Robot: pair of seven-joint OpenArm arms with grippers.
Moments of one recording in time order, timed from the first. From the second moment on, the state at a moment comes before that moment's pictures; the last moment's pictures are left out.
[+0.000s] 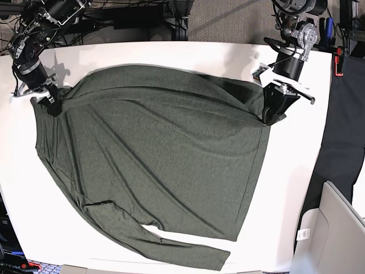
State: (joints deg) left arm 27.0 -26.3 4.2 102.6 38.4 8.9 -9.4; right arm -1.6 5.7 53.0 79.2 50.4 31.1 -56.7
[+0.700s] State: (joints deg) left arm 23.1 -25.8 4.2 95.5 38.4 8.7 -6.2; right arm -1.6 5.9 55.1 76.7 50.7 31.1 -52.7
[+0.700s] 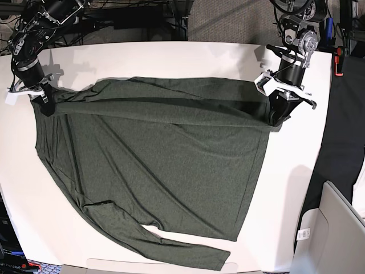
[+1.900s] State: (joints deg) left arm 31.7 -26.3 4.2 105.2 38.4 8.9 -6.2; right arm -3.3 3.5 54.8 79.4 58.4 31.3 -58.4
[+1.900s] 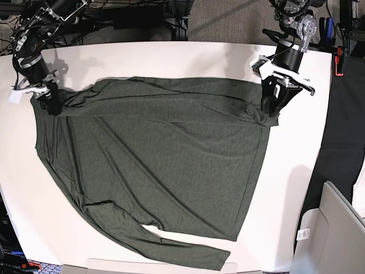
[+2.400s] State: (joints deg) left arm 32.1 -26.1 4.2 105.2 38.4 8.9 -6.1; right arm -6.2 4.0 55.4 80.2 57.5 31.5 -55.7
